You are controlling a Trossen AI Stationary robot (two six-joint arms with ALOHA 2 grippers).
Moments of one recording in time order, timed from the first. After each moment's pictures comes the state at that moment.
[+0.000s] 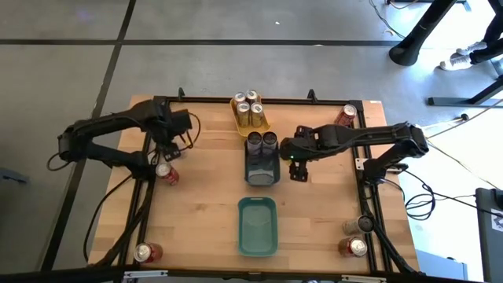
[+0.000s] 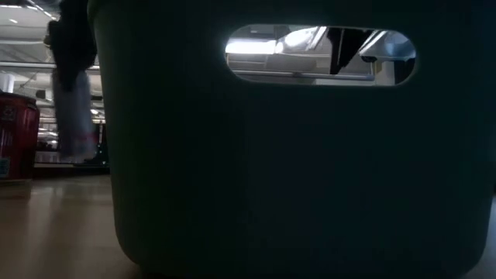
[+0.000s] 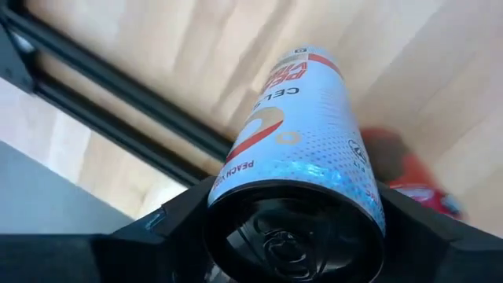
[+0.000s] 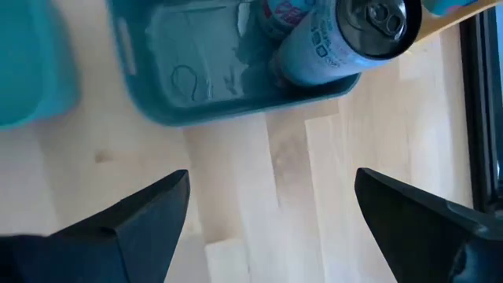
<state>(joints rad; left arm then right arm) 0.38 1.14 1.08 -1.57 -0.20 -0.18 0.08 1.57 1.51 -1.20 0.22 0.16</state>
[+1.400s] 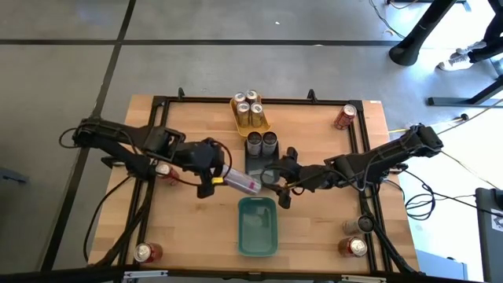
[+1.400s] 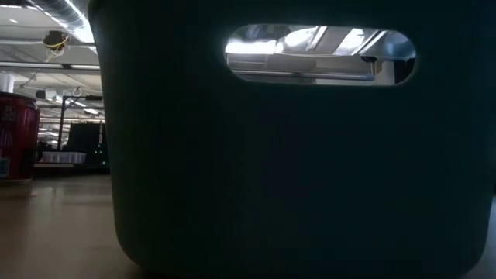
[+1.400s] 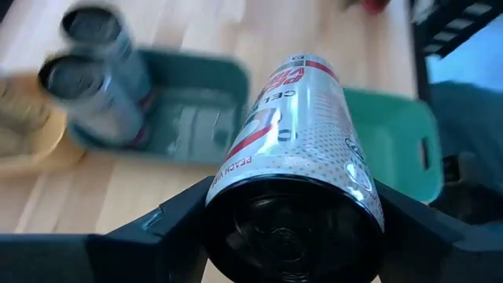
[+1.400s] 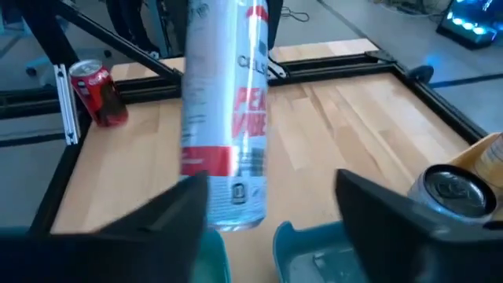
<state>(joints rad) -0.24 1.35 1.43 -0.92 -0.16 -0.34 0.36 1.42 1.15 -0.16 0.45 0.26</state>
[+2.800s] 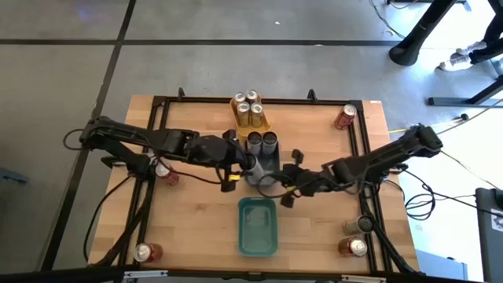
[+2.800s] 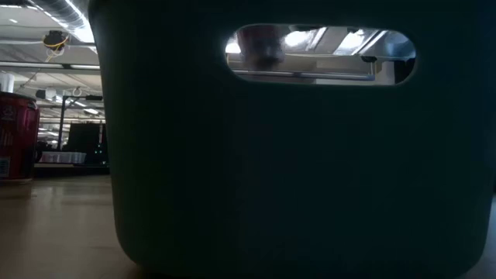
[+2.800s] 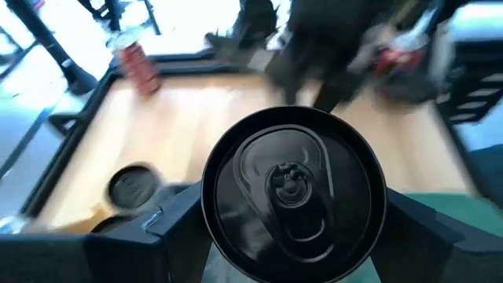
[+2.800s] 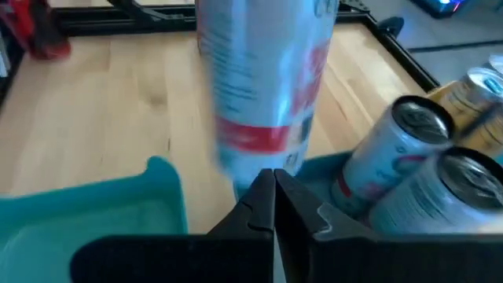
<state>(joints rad) -0.18 1.44 1.40 -0.53 -0.26 -0.06 0.37 1.42 1.09 -0.30 0.53 0.30</state>
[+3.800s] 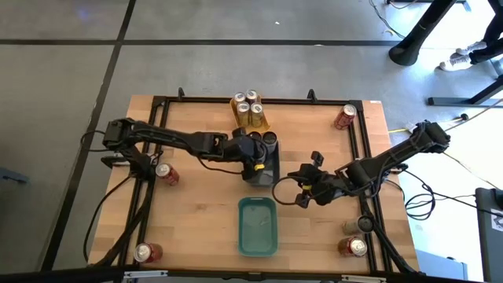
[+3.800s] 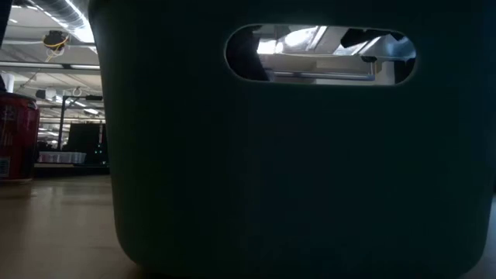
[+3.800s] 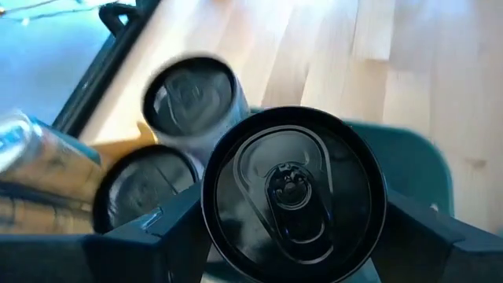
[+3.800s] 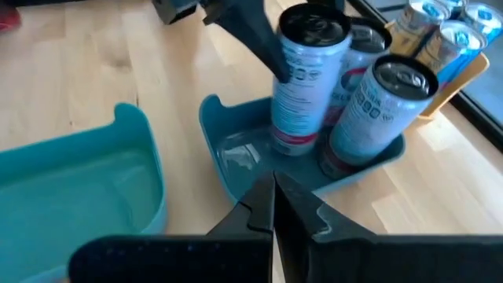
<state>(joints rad) -0.01 1.68 1.26 -0.36 -0.35 -0.08 0.48 1.30 1.00 -0.54 0.66 0.55</state>
